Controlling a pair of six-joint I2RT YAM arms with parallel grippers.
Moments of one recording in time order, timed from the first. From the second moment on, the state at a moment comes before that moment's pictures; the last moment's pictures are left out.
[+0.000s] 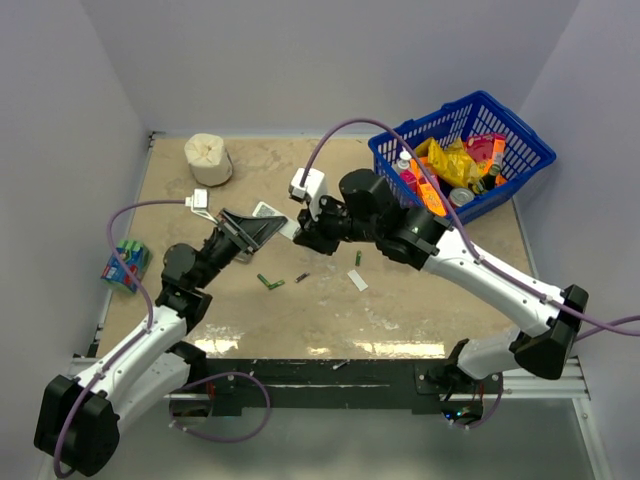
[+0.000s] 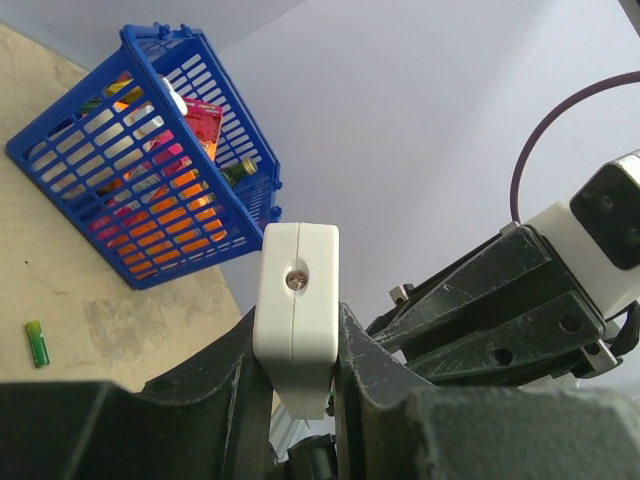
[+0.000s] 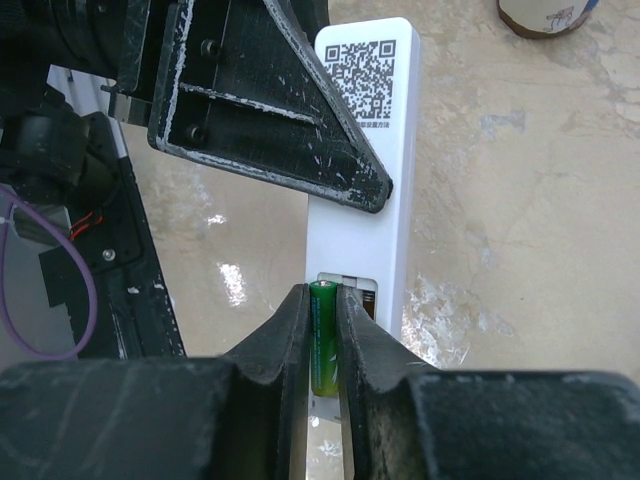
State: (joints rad) left arm -0.41 0.84 0.40 0.71 0.35 -1.24; right arm 0.93 1.40 1.47 -0.53 -0.23 -0.08
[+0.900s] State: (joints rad) left arm -0.41 0.87 0.40 0.80 0.34 -1.30; right arm 0.86 1.22 1.15 -0.08 -0.34 0.01
